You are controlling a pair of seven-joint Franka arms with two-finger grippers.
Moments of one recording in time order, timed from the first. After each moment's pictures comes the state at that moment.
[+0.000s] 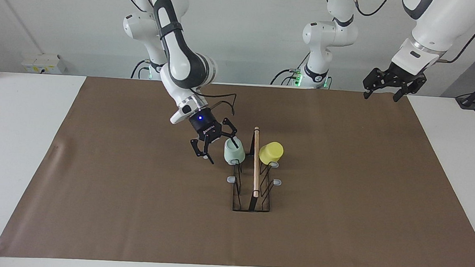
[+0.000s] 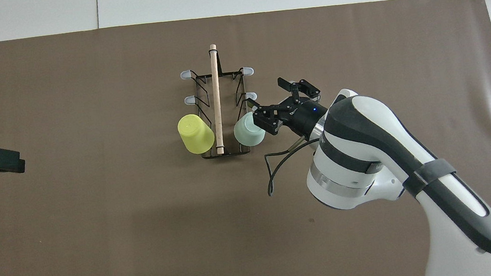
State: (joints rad) left arm 0.01 -0.07 -0.06 -1.62 -0.03 1.51 0.05; right arm 0.45 0.25 0.04 -1.92 2.06 2.95 -1.96
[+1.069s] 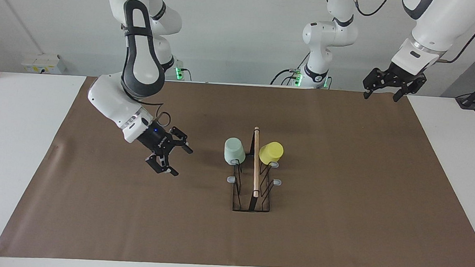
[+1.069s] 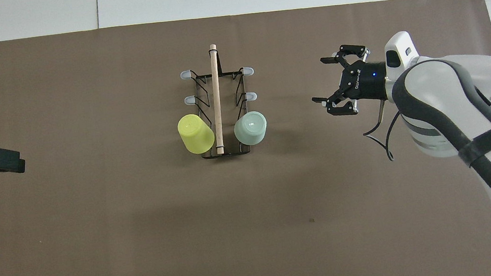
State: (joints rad) left arm 0.01 -0.07 -0.06 -1.62 -0.03 1.52 0.05; right arm 0.11 0.24 0.02 -1.94 1.09 2.35 -1.90
